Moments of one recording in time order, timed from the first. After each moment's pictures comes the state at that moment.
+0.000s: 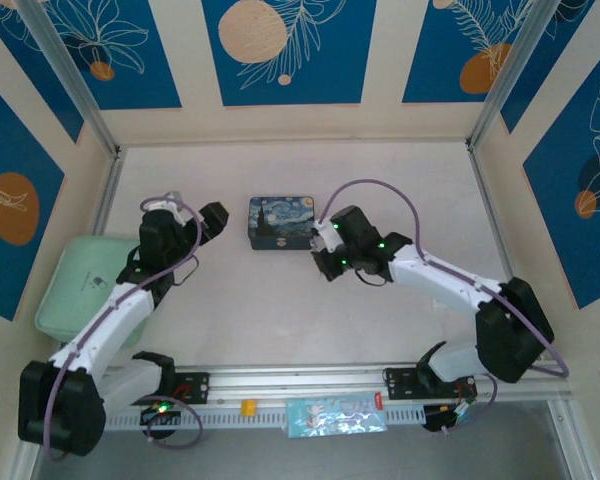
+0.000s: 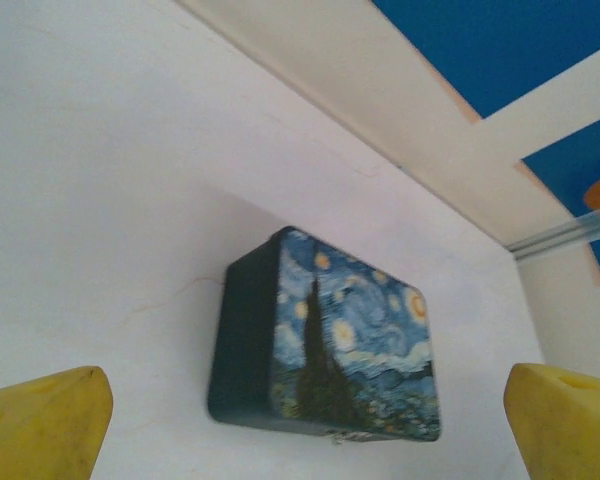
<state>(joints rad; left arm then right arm) -0.22 1.01 0.61 0.00 0.13 -0.76 0.65 1.35 0.90 -0.48 -0.14 0.11</state>
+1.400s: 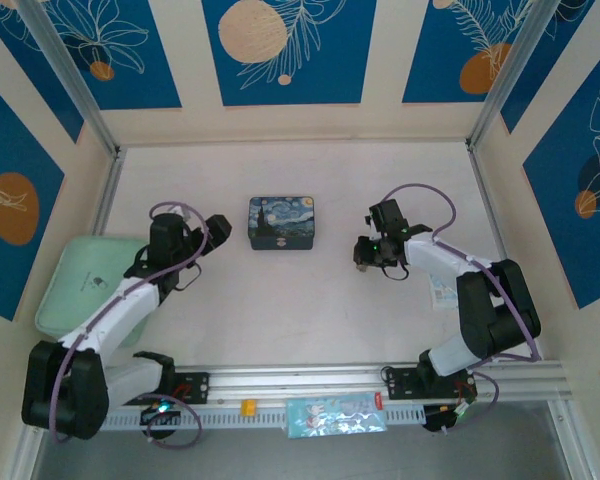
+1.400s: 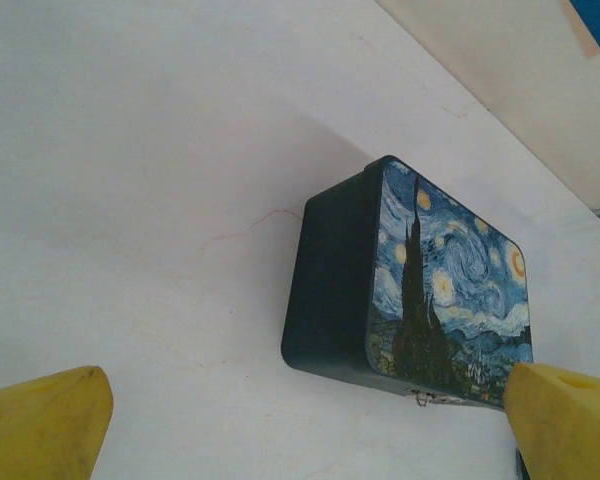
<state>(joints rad) -0.22 1.13 0.61 -0.05 0.13 -0.76 0.33 1.51 0.84 -0.46 -0.13 0.41</state>
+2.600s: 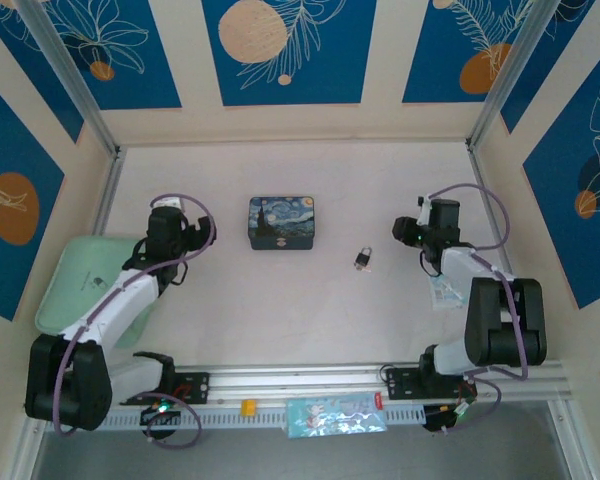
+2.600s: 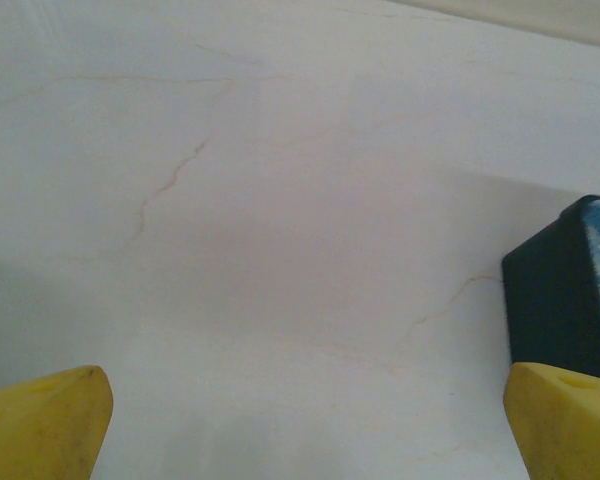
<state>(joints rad) -0.19 1.16 0.66 -0.12 -0.19 -0.30 -0.05 1.43 0.65 0.06 -0.19 0.22</state>
